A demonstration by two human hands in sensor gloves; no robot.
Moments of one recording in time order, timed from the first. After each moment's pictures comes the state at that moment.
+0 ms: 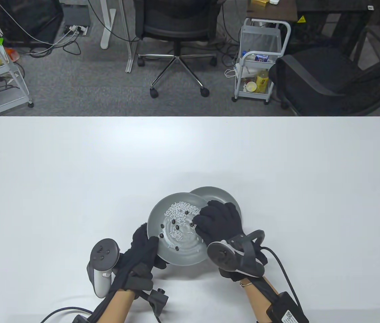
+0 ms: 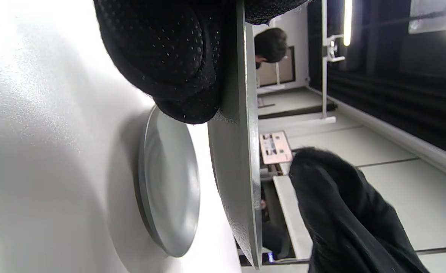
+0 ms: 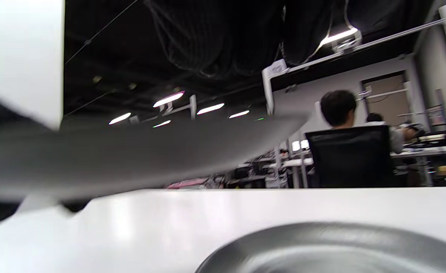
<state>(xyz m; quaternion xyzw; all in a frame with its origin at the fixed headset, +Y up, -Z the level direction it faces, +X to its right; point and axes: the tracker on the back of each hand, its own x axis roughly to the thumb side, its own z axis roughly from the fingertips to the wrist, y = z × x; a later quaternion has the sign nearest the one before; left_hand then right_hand) -0.178 -0.749 -0.194 -0.10 0.00 0.64 0.76 0.097 -0.674 -0.225 0.18 -0.21 0.95 0.14</state>
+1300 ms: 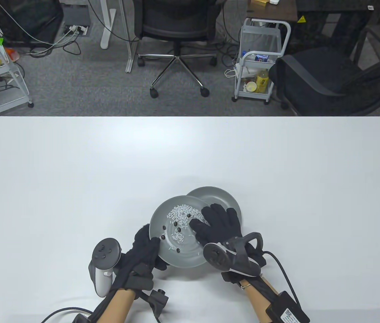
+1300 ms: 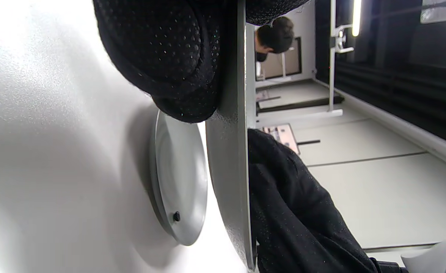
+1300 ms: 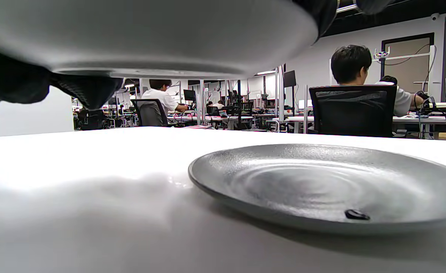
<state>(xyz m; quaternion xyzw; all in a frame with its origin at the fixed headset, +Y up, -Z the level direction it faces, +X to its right) -0.174 -0.754 -0.195 -0.12 0.00 0.63 0.76 0.072 -0.712 -0.223 0.23 -0.11 0.96 0.04</state>
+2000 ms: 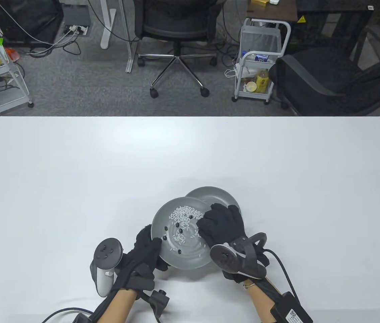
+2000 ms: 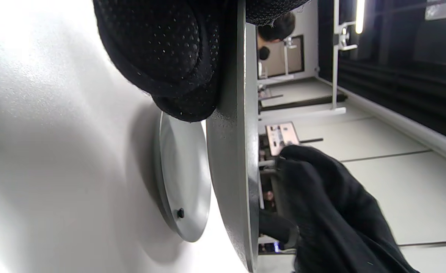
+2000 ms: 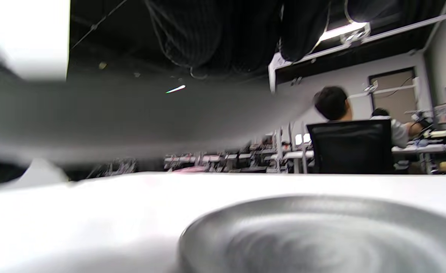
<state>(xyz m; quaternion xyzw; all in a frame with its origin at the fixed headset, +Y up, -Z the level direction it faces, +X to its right) -0.172 -0.757 -0.195 -0.12 0.00 0.63 0.77 0.094 -0.689 -0.221 0.20 -0.20 0.95 0.11</state>
